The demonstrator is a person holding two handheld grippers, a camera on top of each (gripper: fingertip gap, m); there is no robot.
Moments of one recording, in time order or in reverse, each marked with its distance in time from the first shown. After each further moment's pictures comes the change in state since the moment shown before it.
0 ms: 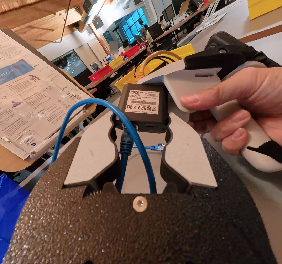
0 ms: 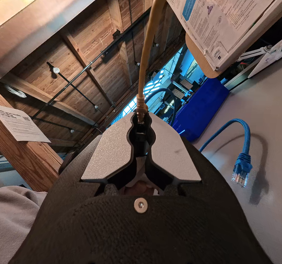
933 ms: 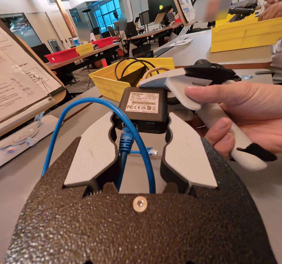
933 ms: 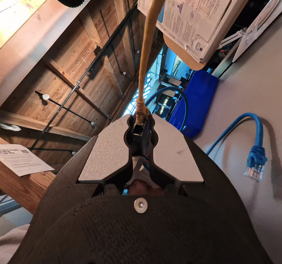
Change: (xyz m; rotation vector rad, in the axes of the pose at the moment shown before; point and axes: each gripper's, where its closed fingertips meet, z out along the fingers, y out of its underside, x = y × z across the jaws) left arm -0.007 -0.007 -0.002 -0.011 0.200 -0.285; right arm 0.004 -0.003 0.009 0.050 0.137 0.182
